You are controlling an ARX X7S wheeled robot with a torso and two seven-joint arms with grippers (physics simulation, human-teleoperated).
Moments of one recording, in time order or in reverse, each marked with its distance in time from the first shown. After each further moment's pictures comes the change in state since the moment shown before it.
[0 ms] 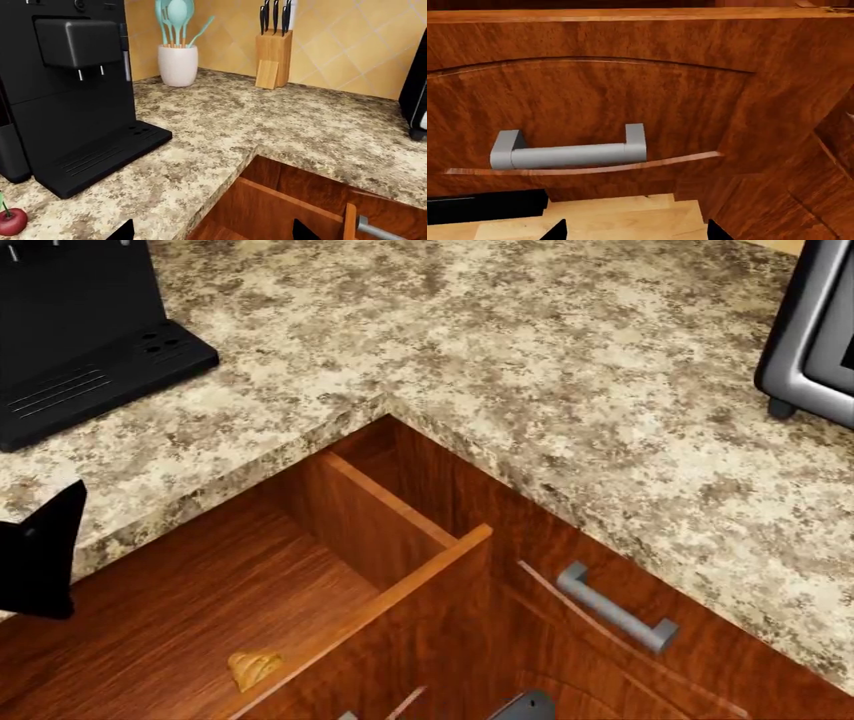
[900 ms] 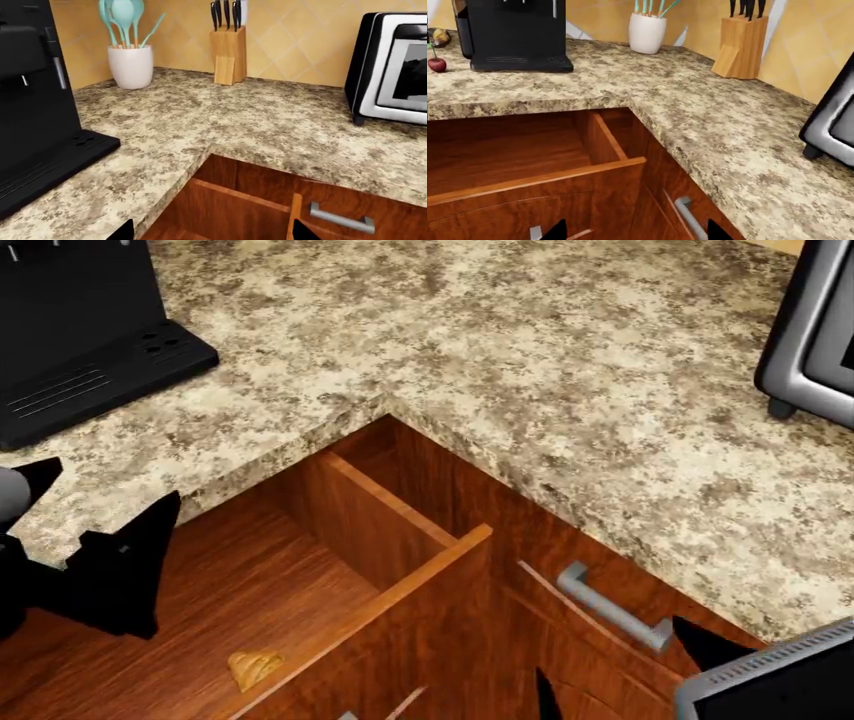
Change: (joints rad) left arm -0.115 0.079 0.120 0.064 -0.056 -0.088 -0.070; right arm -0.073 0.743 0.317 -0.900 0.434 -0.029 0.564
